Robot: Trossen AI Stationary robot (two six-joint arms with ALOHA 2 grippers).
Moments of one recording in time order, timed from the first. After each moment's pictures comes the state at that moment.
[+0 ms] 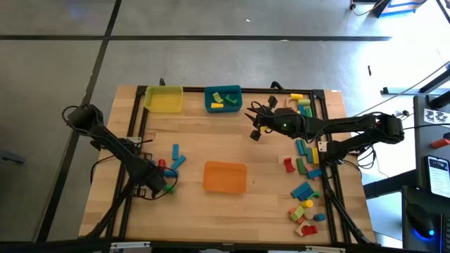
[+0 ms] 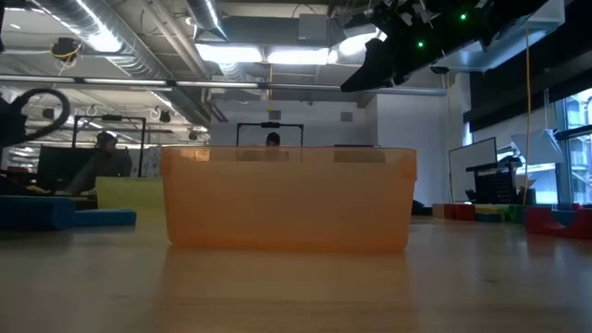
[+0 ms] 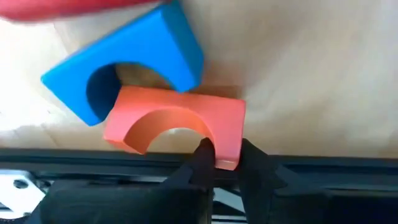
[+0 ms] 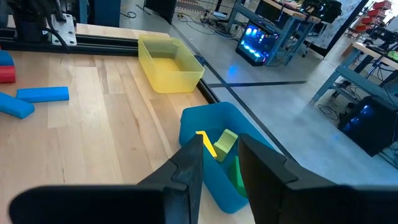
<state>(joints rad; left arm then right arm) -0.68 1.38 0.67 -1.13 0.14 -0.62 -0.14 1.29 0.76 0.24 0.40 -0.18</state>
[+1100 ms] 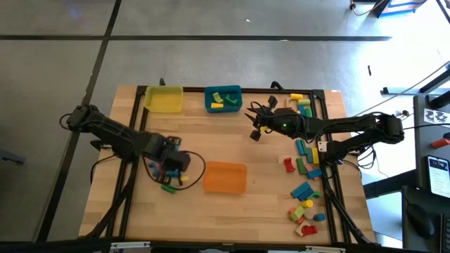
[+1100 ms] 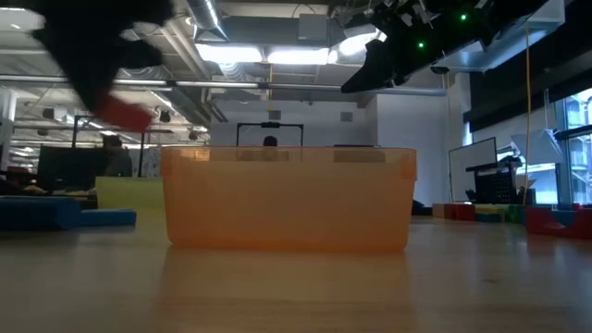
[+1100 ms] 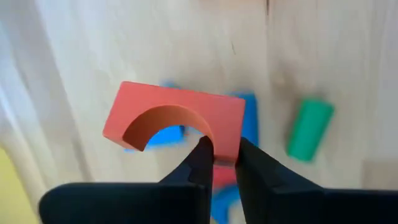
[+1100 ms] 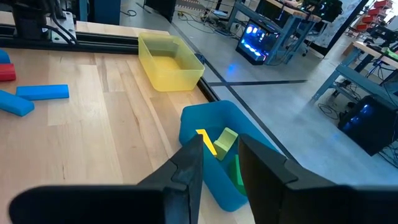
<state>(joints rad) -0.31 1.38 1.11 -1.16 -0.15 -0.12 -0.14 1.29 0.76 0.24 0.40 -0.18</state>
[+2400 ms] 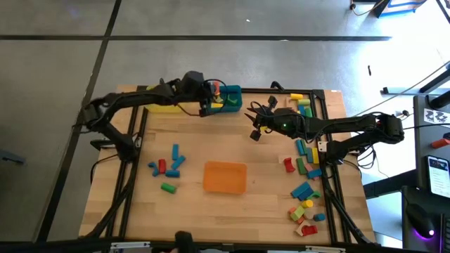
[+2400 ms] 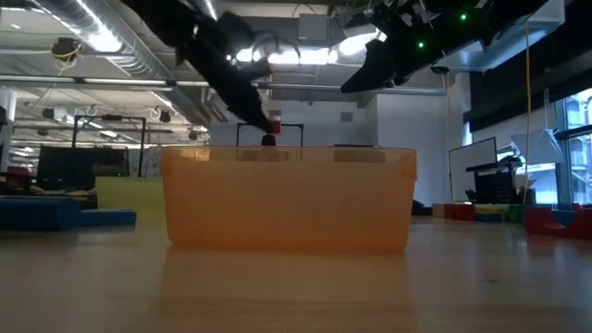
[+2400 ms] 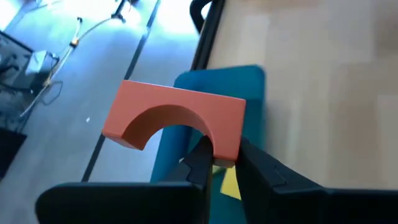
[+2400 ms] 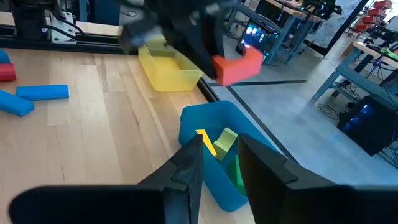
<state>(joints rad) 0.55 1.56 1.10 -0.21 -0.08 0.48 -0.14 1.29 0.76 0.24 0.40 -0.19</state>
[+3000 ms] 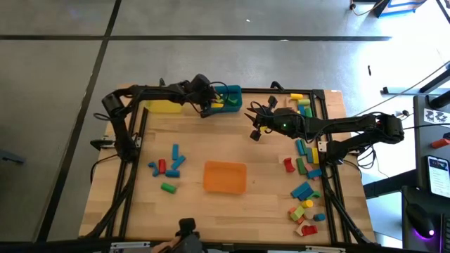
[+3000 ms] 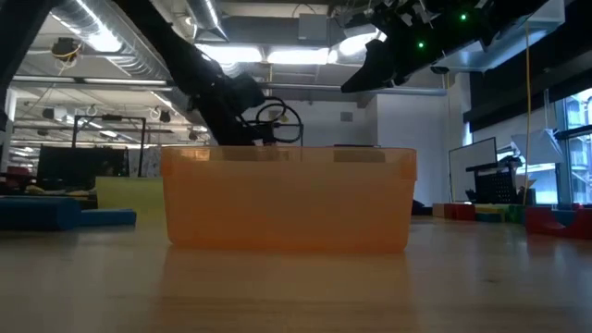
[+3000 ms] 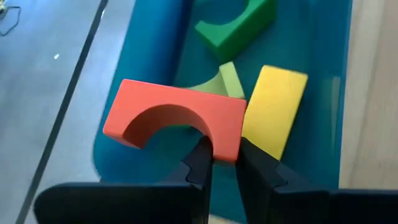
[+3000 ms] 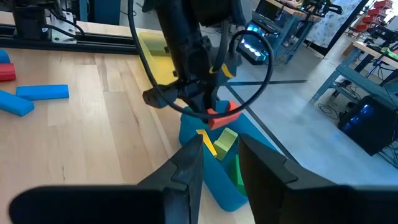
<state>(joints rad) 0.65 1.82 1.10 -0.16 -0.05 0.47 -0.14 1.29 0.76 0.24 0.40 -0.19</state>
